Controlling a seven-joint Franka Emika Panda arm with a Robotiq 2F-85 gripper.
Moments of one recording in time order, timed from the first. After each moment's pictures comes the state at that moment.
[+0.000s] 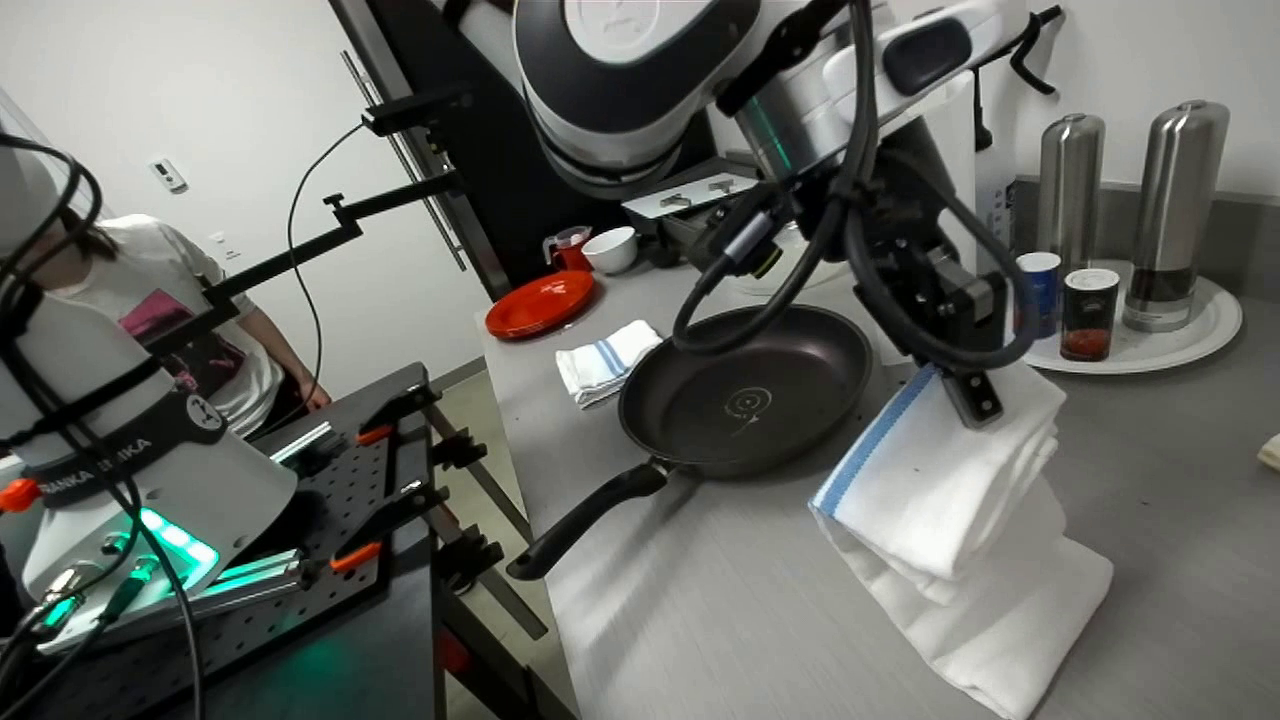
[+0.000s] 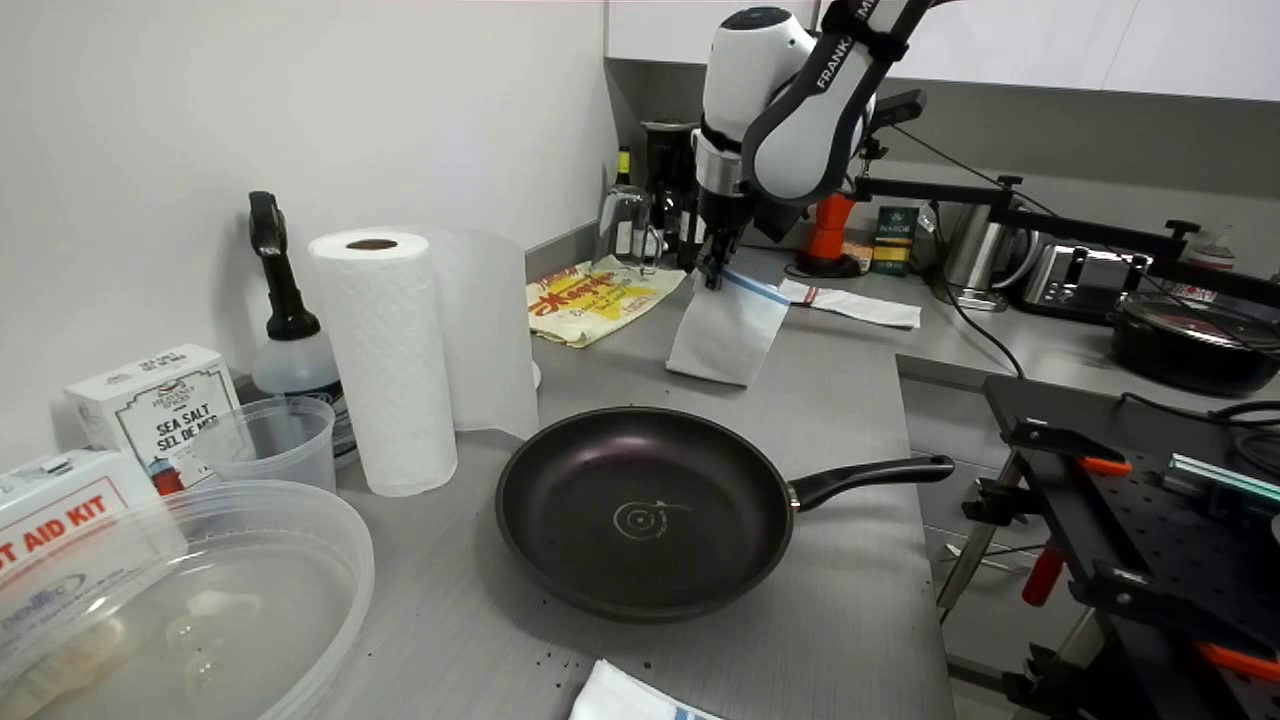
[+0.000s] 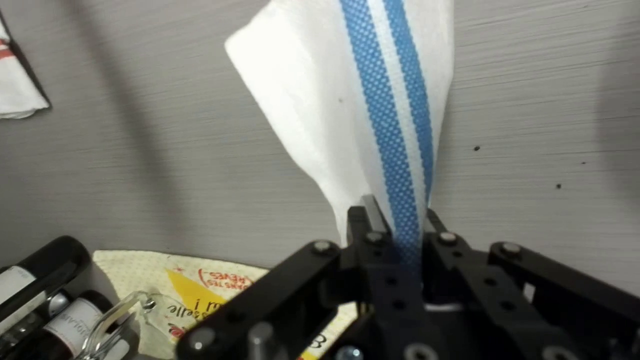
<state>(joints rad) -0.09 0.66 -0.42 -2.01 -0.32 2.87 0.11</state>
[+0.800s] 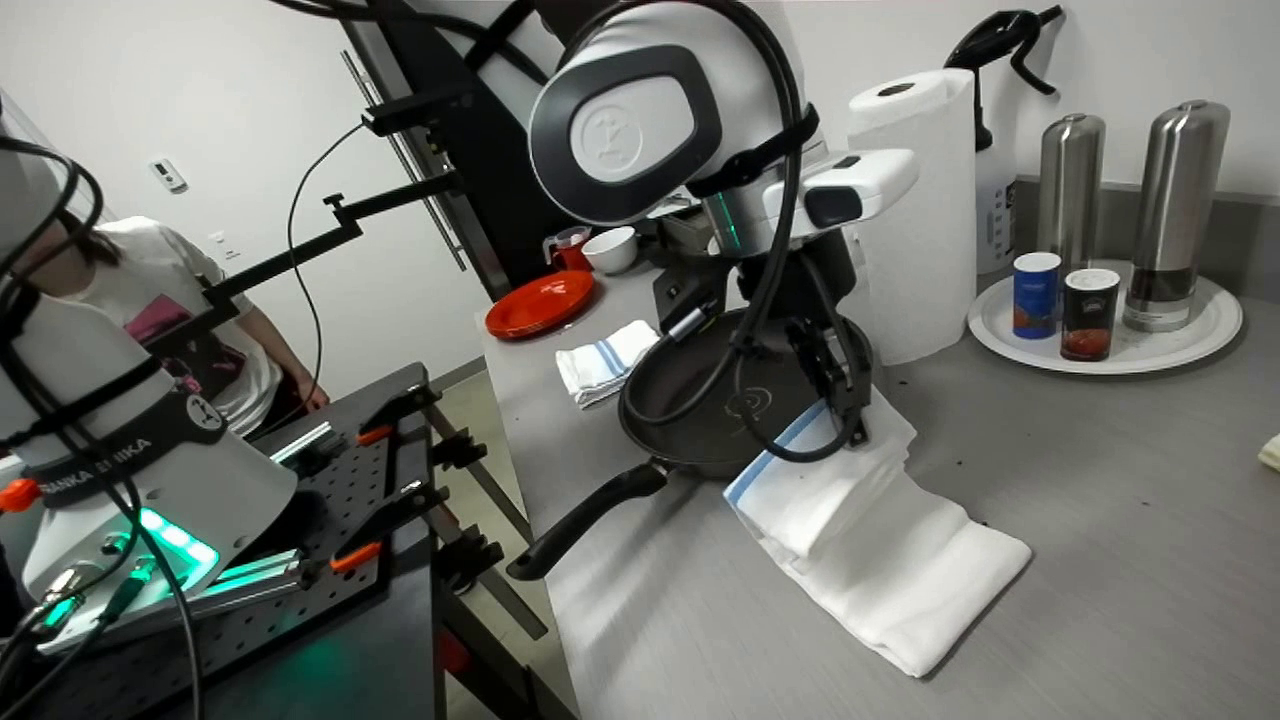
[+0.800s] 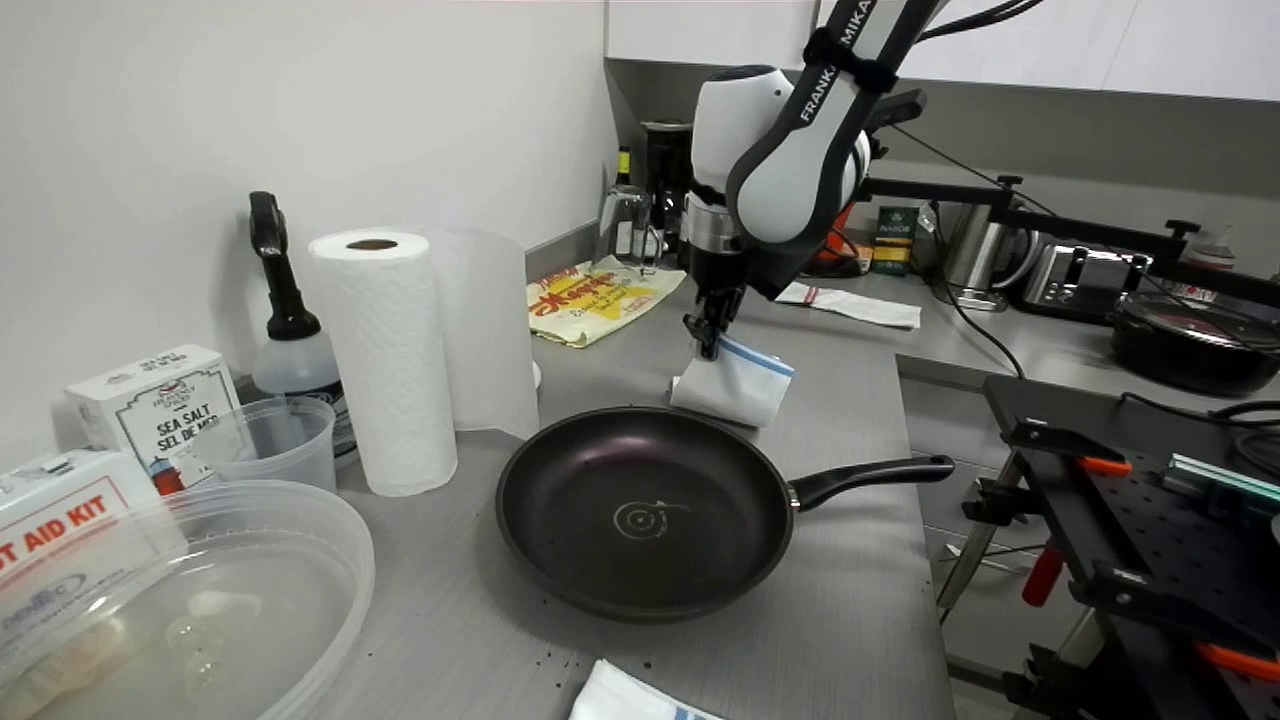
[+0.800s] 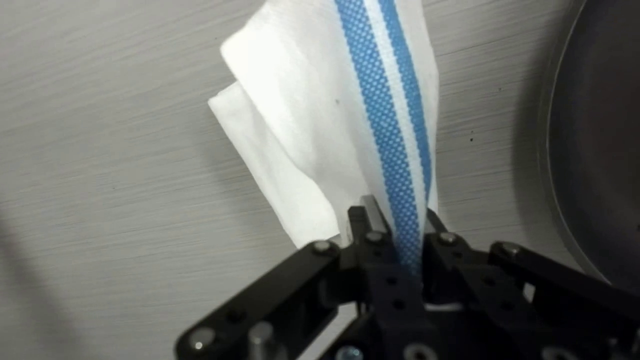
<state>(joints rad) -0.13 0.69 -0.27 -2.07 -0.16 2.85 0.11</state>
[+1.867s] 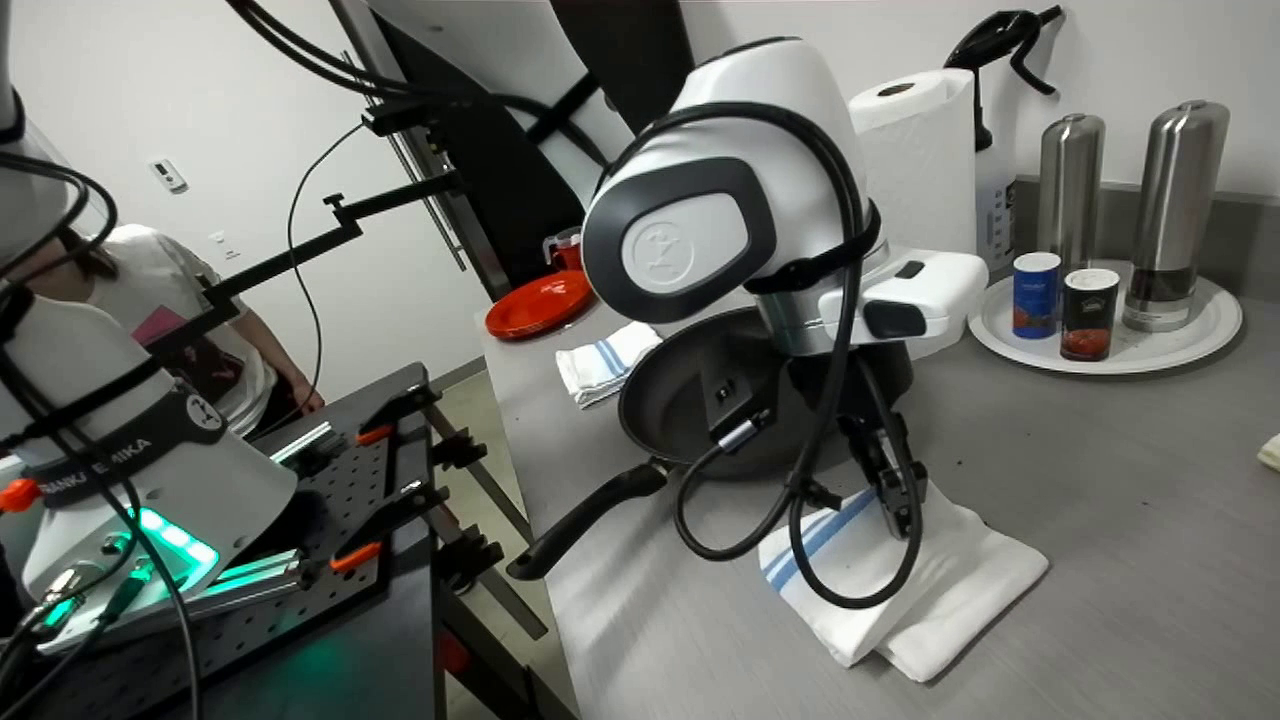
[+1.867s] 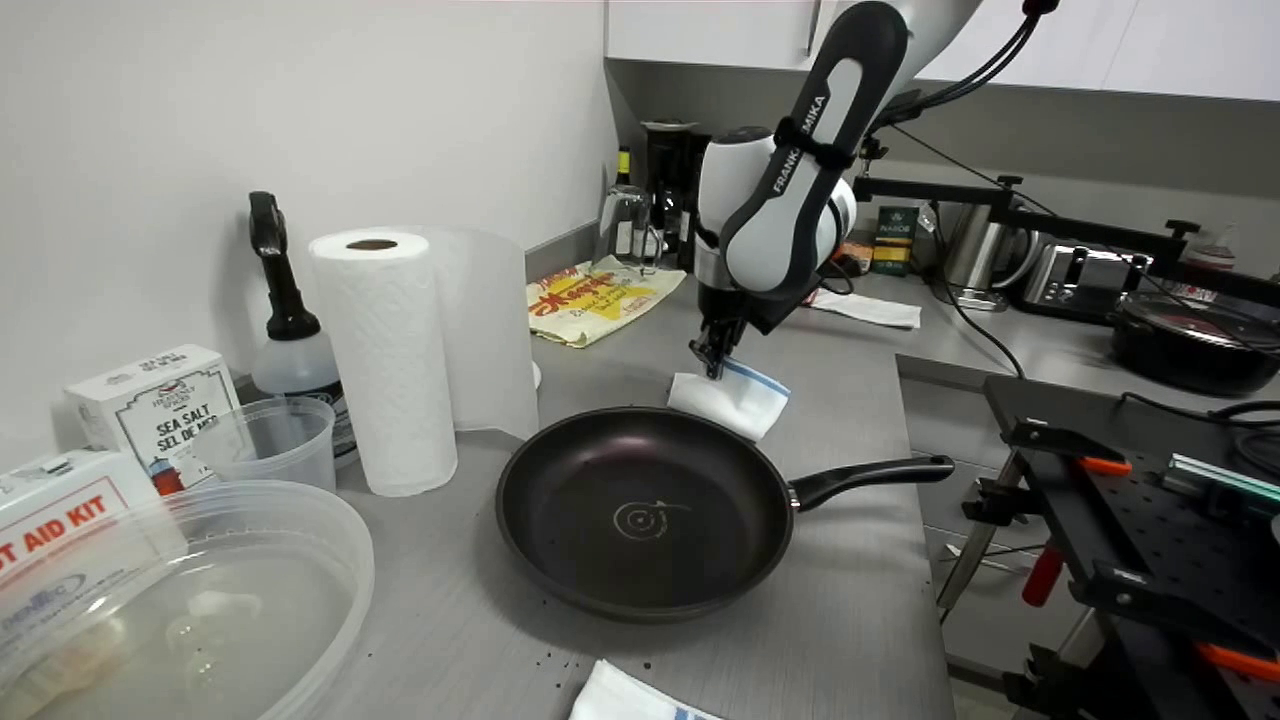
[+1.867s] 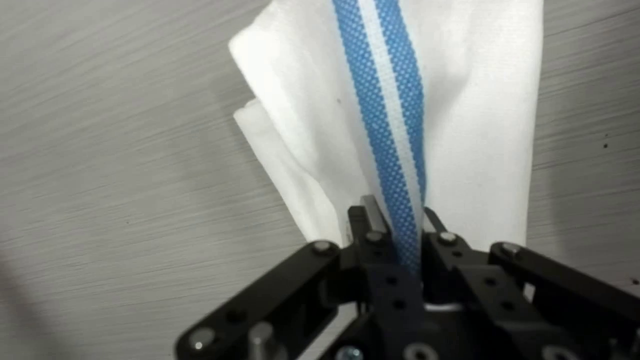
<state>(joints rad) -0.20 0.88 -0.28 -1.94 -0.10 2.91 0.08</state>
